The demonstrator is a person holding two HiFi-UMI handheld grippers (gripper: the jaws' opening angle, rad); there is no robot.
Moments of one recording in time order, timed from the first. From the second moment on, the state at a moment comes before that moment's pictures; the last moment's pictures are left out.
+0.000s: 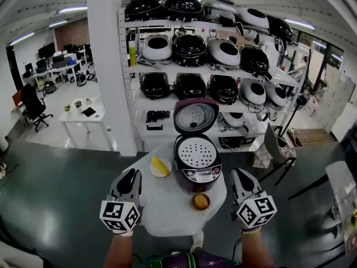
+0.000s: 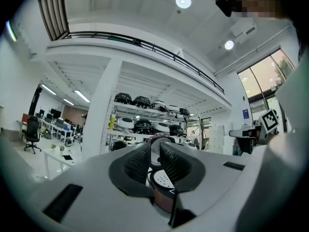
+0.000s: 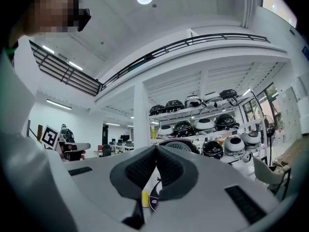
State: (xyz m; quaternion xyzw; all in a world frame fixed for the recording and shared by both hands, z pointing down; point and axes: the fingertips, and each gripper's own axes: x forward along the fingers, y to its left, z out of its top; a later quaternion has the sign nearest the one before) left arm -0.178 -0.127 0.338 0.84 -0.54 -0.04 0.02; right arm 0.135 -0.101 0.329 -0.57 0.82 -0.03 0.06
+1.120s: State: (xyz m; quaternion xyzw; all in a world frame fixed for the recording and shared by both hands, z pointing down) left arm -0.196 -0.116 0.327 0.82 -0.57 -0.05 0.00; right arm 0.119 -0.101 0.332 -0.59 0.81 -0.04 0.04
